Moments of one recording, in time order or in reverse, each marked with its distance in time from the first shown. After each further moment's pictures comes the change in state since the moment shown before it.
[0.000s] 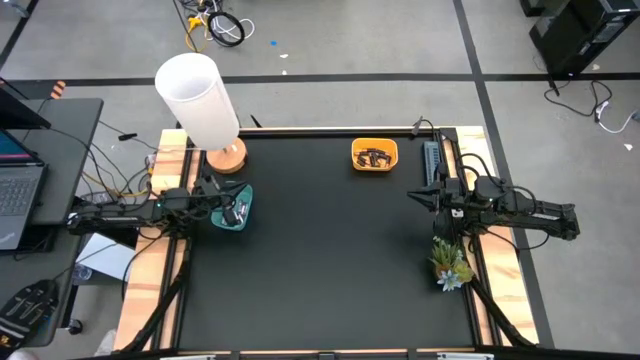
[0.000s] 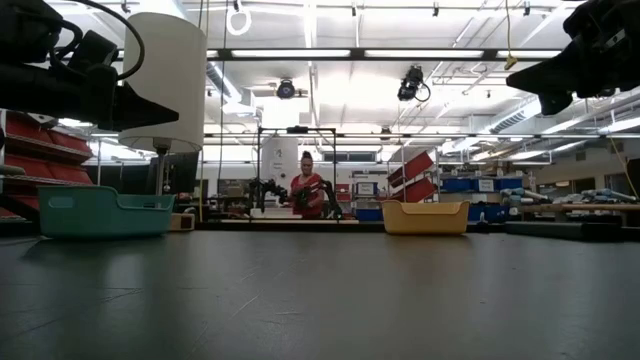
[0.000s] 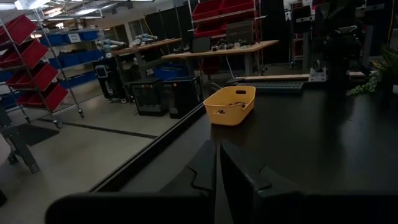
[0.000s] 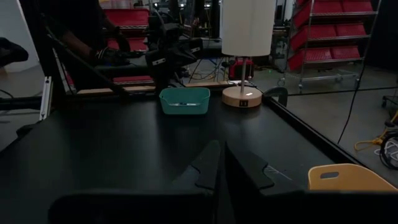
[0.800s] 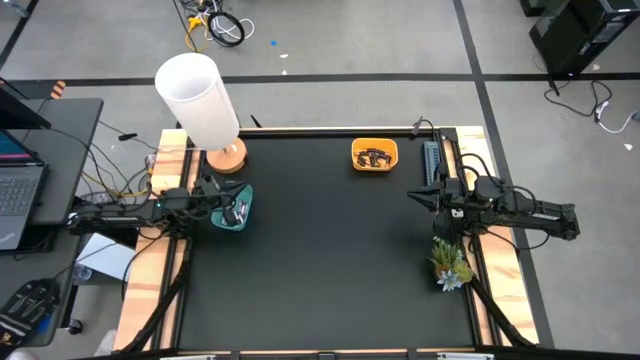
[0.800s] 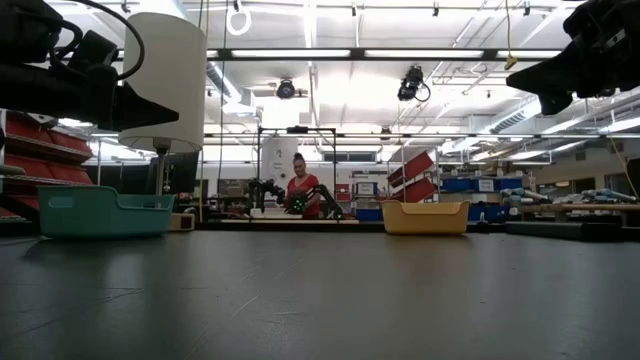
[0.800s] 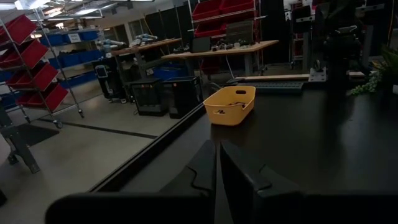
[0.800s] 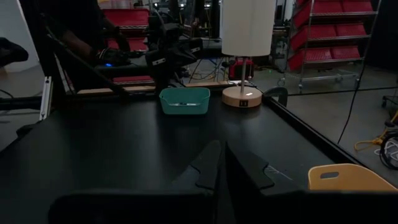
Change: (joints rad) left arm 0.000 0.000 0.000 0.000 0.000 0.000; right arm 0.000 0.000 0.000 0.000 0.000 0.000
